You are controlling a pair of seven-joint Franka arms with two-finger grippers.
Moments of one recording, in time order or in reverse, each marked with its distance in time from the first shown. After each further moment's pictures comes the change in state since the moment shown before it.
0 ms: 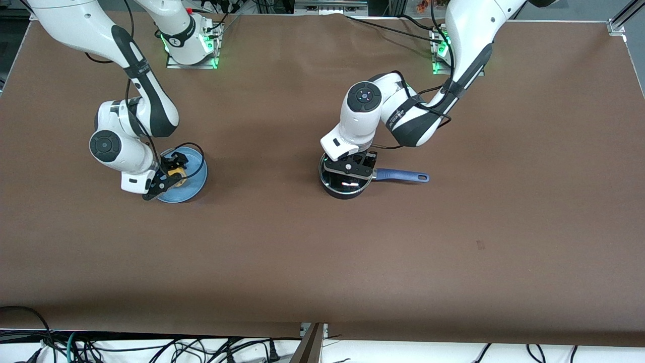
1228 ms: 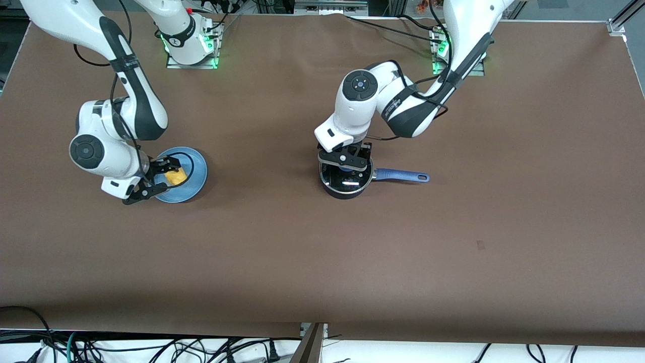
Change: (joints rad) left arm -0.022 -0.018 -0.003 0.000 -0.021 -0.003 -0.005; right arm -0.002 -0.031 0.000 0.086 0.004 -0.151 0.195
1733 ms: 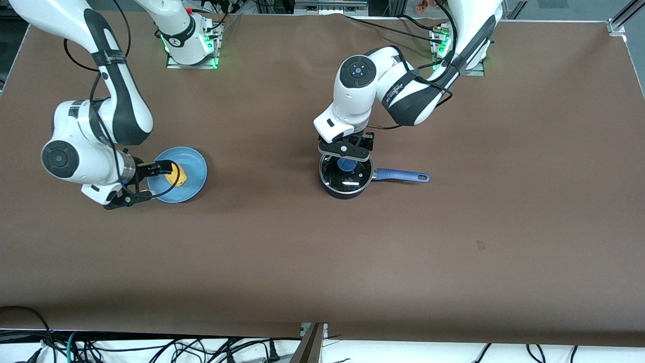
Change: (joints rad) left arm -0.004 -0.076 -0.014 0.000 -0.063 -0.097 -0.010; right arm -0.004 0.001 0.000 0.161 0.048 -0.216 0.099
